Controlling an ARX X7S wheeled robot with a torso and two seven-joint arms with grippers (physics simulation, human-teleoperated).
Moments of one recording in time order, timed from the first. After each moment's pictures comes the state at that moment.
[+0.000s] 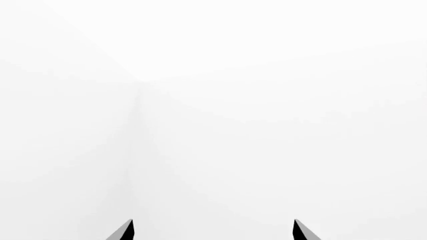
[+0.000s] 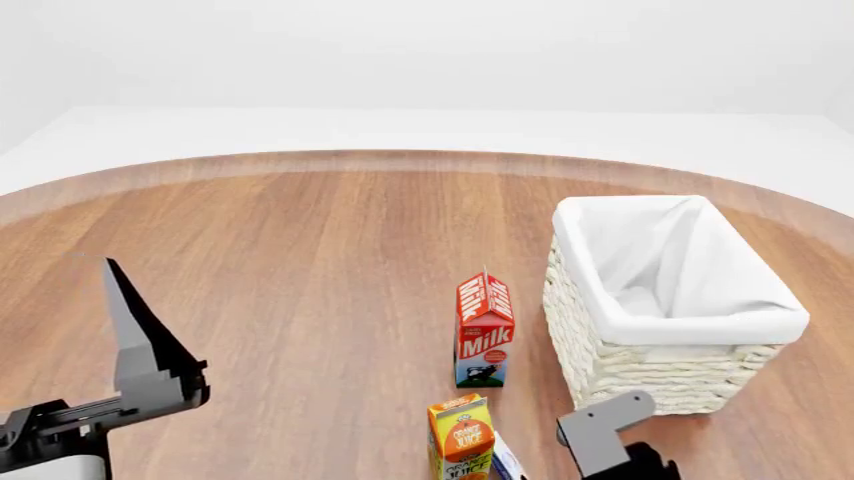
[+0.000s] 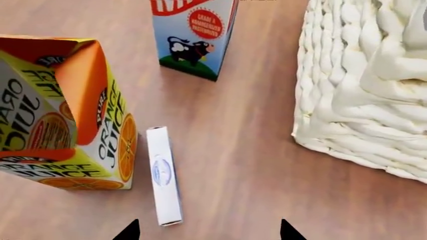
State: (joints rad) left arm 0.18 -0.33 -0.01 0.67 -0.06 0.19 -0.46; right arm 0.30 0.73 -0.64 -0.39 1.14 0.86 0.69
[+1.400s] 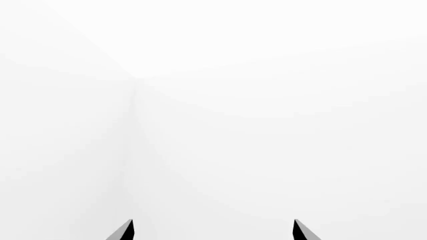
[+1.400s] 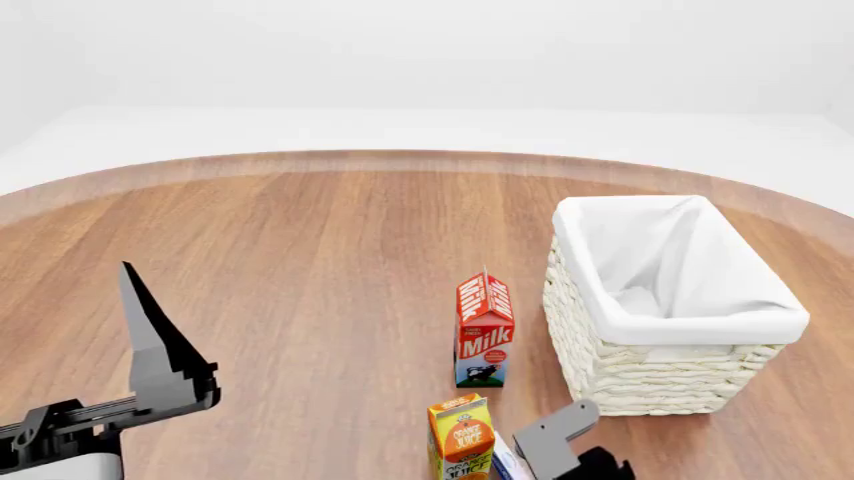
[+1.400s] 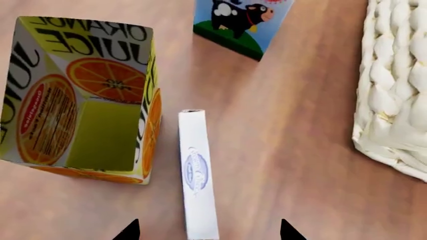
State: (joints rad) left arm 0.18 -0.34 0.02 0.65 -0.06 0.21 -0.48; right arm 0.38 0.61 -0.81 -0.19 0.96 0.86 0.56
